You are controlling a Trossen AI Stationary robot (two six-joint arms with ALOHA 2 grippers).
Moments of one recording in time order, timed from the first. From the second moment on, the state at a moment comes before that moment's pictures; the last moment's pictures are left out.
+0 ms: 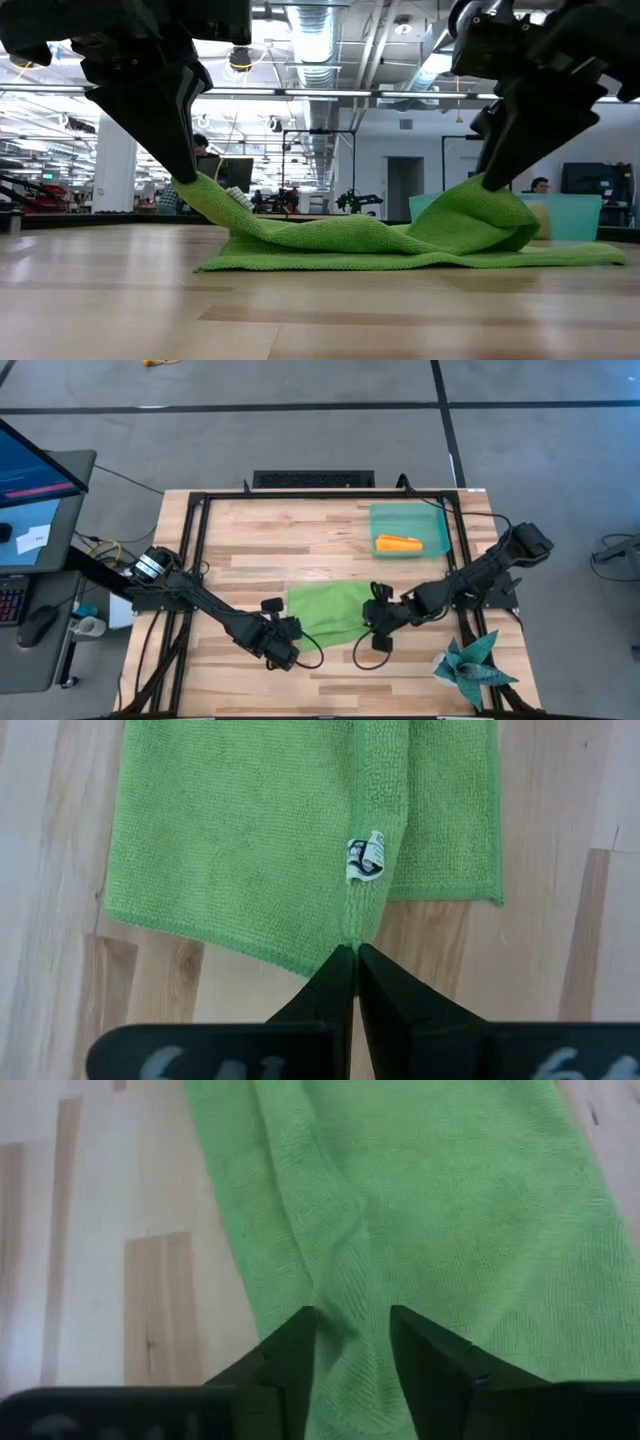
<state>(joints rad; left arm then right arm) -0.53 1.83 1.26 -0.80 -0.40 -0.65 0.45 1.53 0.79 -0.30 0.23 0.47</state>
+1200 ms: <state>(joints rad) -0.84 1.83 1.52 -1.45 -0.63 -1.13 0.69 1.54 1.14 -0.36 0.34 0.37</state>
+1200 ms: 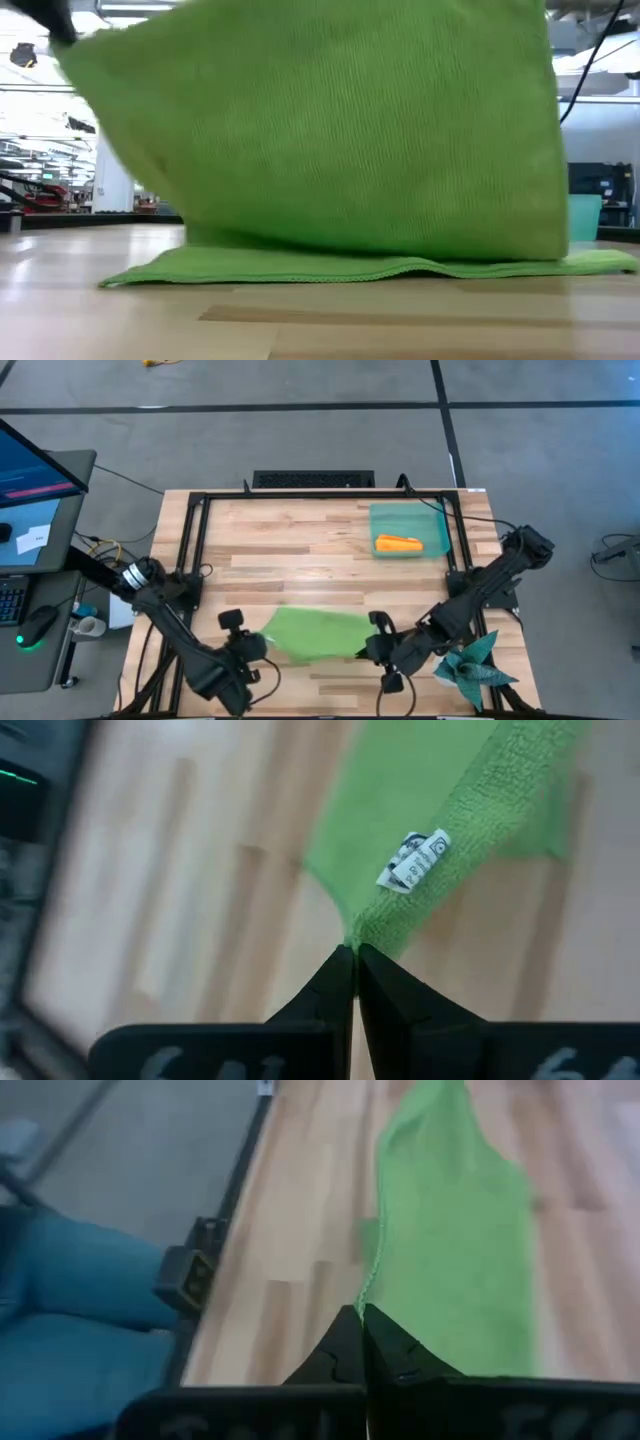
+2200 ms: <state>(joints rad) -0.87 1.83 2.18 -1.57 -0.74 -0.96 0.78 1.54 1.69 -0.72 0.47 0.29</state>
